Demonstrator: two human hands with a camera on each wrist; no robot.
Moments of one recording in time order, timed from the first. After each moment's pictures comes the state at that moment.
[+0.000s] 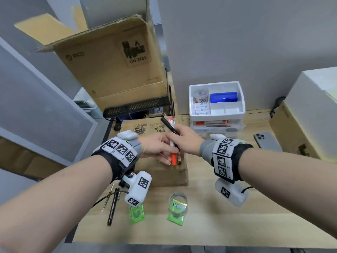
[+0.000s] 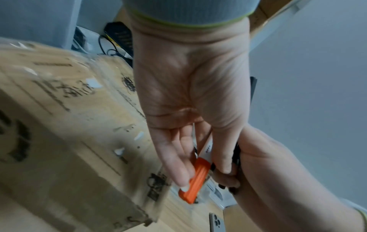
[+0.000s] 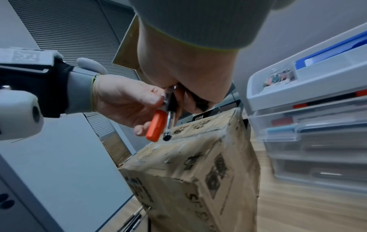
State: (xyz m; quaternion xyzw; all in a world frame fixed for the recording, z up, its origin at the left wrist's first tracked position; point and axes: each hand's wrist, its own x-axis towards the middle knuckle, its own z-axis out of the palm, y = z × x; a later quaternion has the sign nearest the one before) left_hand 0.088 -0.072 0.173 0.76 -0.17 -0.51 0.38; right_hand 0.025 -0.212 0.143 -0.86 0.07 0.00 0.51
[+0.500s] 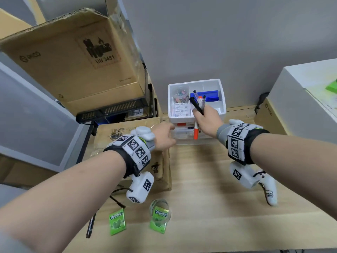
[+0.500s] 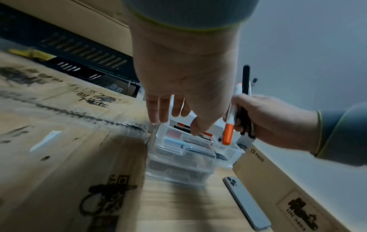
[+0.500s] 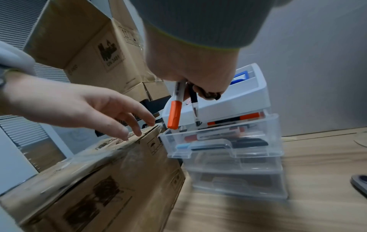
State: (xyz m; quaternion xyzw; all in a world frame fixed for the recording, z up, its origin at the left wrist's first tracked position) left_hand 0.101 -0.185 0.141 0.91 -0.37 -0.19 0.08; right_hand 0.034 -0.369 0.119 -0.85 0.23 -0.09 0.47
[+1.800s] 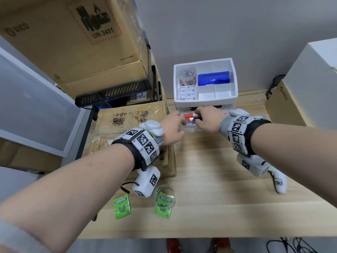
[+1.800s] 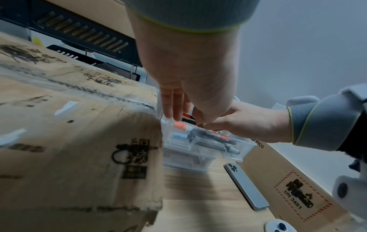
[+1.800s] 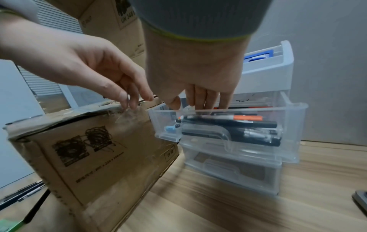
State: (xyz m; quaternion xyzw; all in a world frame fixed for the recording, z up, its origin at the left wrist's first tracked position) left_hand 0.100 -0.180 0.103 0.88 -0.43 -0.18 0.10; right_hand 0.041 -0.357 0.079 -0.96 0.13 0.10 0.21
